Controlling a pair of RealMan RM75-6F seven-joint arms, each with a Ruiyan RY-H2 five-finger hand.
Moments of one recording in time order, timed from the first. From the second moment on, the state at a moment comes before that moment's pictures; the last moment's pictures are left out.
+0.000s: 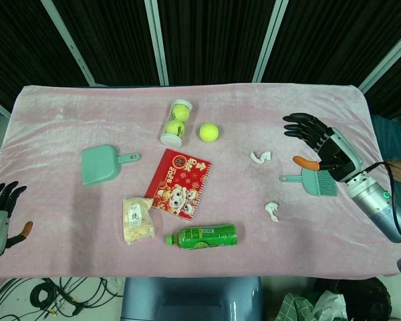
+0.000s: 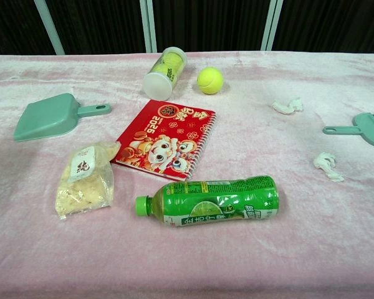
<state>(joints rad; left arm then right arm) -0.10 -1.15 -0.06 -1.65 1.43 1.47 0.14 0.60 -0.92 0.31 -1.45 -1.80 1.04 1.99</state>
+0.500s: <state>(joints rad) -0.09 -1.14 -0.06 -1.65 1.43 1.48 0.13 0.70 -0.90 0.16 -1.32 -2.01 1.37 2.28</state>
